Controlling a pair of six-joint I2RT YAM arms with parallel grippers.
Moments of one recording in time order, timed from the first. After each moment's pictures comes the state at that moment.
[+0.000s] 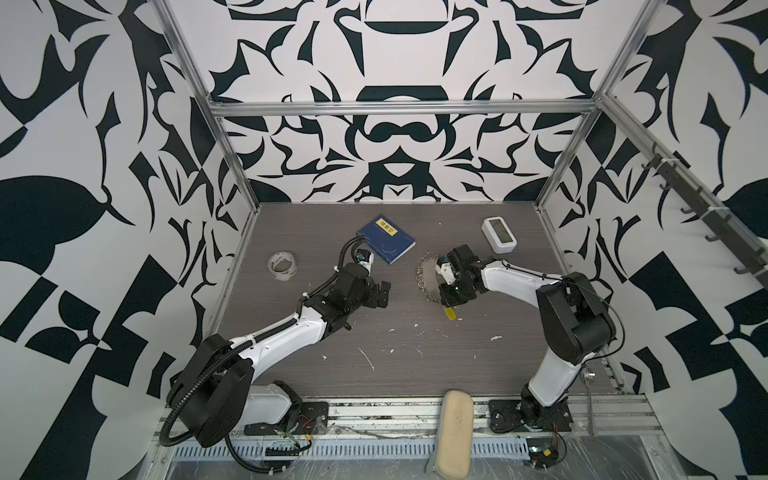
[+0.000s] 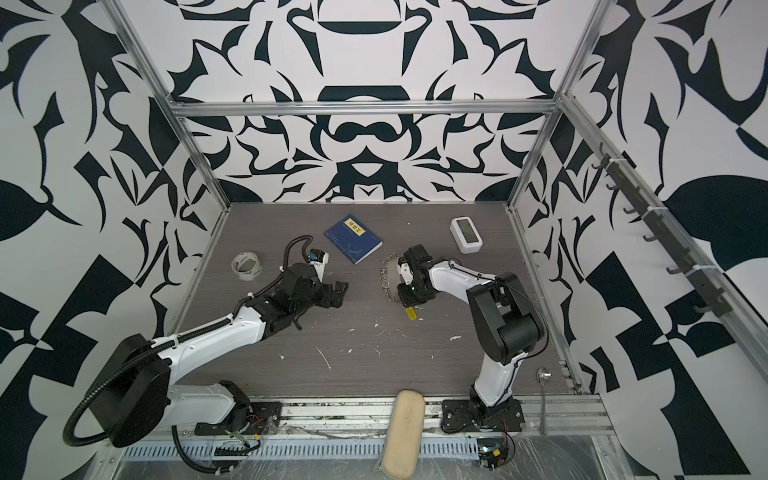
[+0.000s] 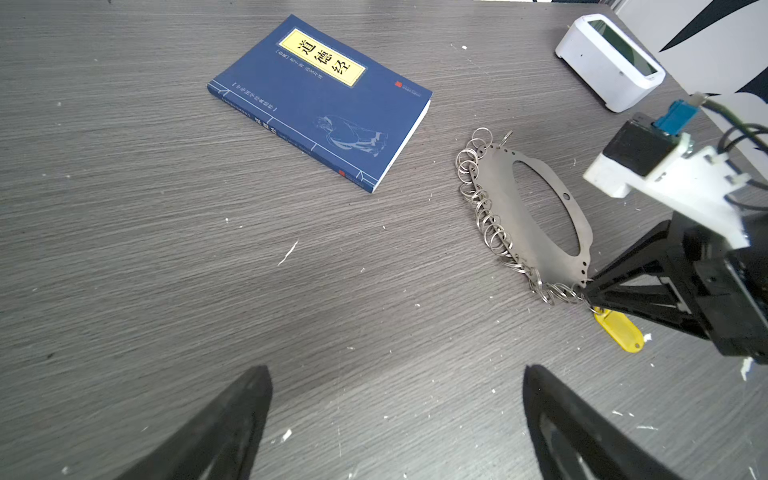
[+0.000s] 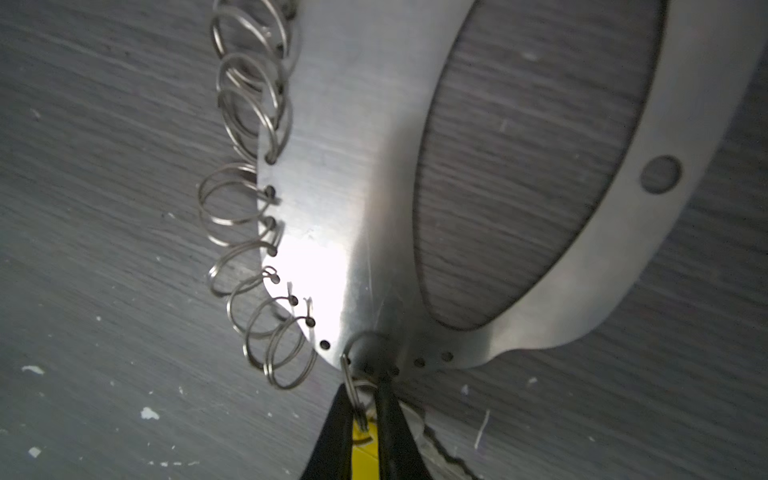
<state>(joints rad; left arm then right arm) -0.69 1.32 0.70 -0.01 -0.11 -0.34 0.42 1.76 1.05 -0.57 -0.21 0.12</state>
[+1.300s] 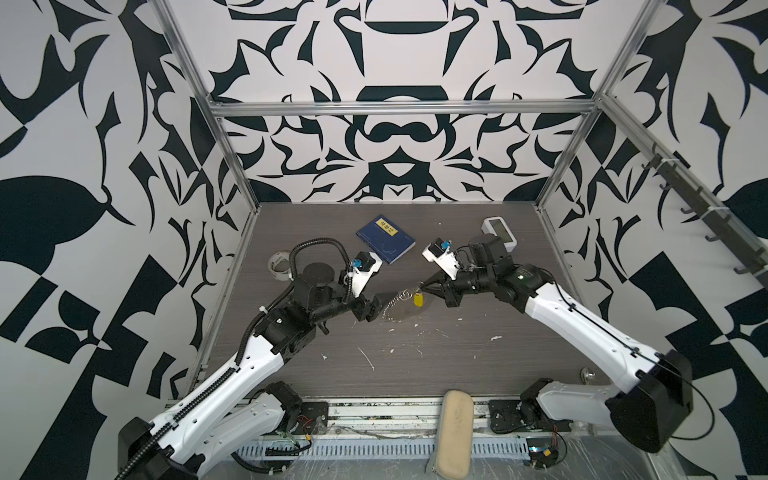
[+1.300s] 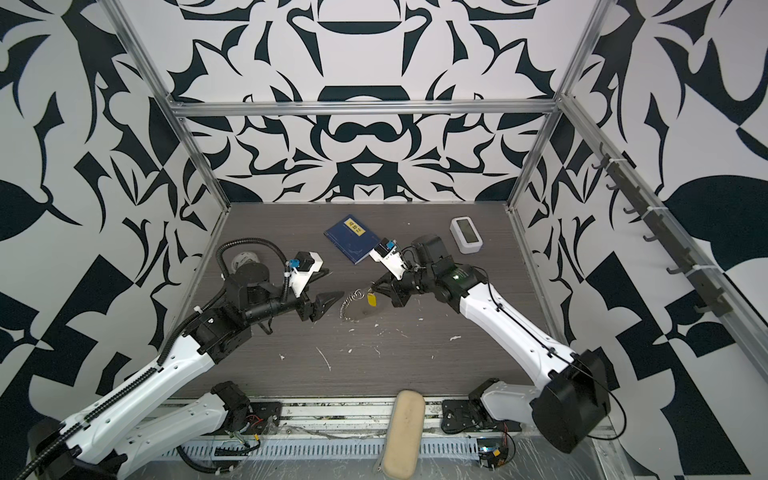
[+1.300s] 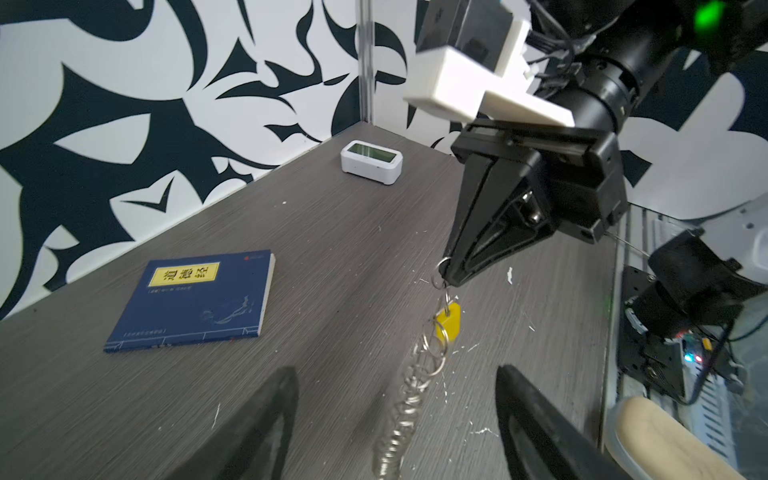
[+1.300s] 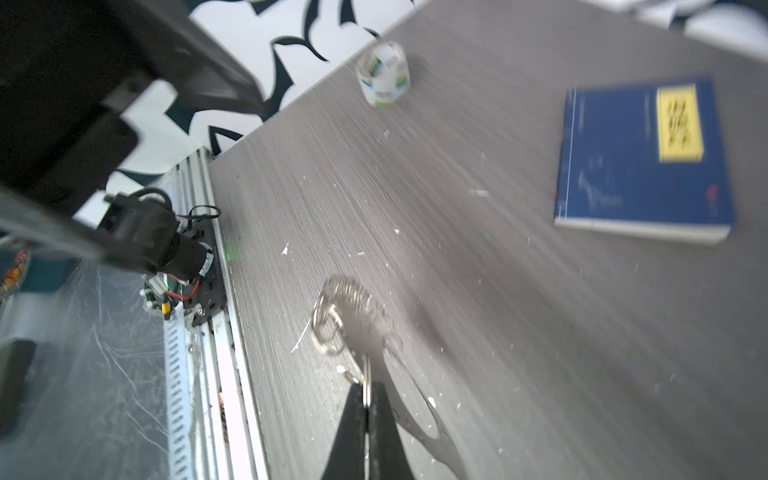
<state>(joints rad) -0.69 0.89 0.77 -0.19 0.36 0.09 0.54 1.22 1.03 -0.50 -0.66 -0.13</state>
